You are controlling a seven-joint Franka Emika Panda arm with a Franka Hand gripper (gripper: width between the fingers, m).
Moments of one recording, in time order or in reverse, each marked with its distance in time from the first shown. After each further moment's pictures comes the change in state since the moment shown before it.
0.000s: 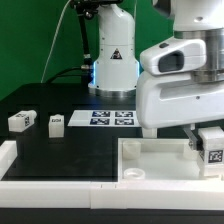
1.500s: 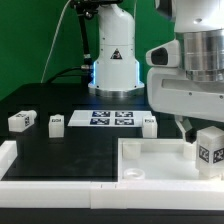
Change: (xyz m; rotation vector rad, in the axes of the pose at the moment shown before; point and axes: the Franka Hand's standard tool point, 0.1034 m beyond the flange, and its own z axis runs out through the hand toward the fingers) arm -0.006 -0.006 0.002 0.013 -0.010 0.532
